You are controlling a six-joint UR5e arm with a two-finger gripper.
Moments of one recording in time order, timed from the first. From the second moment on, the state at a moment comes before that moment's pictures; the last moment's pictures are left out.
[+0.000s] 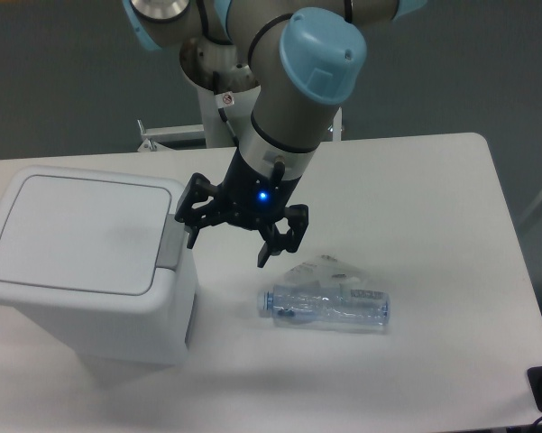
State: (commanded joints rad) arm 2.37 -1.85 -1.31 -1.46 1.14 0.48
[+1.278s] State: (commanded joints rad) arm 2.35 -1.86 -1.31 -1.45 1.15 0.48
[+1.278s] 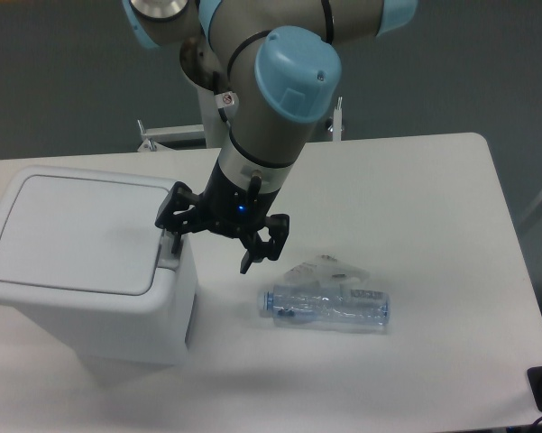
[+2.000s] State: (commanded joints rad) arm 2.45 -1.85 -1.29 -1.44 1.23 0.50
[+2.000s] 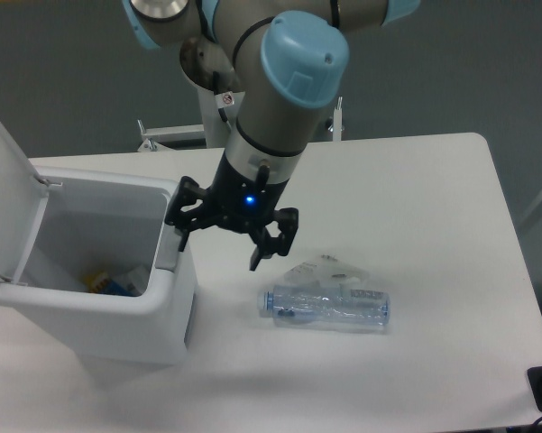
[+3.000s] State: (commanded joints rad) arm 2.68 -2.02 -1.38 -1.21 1.57 1.16
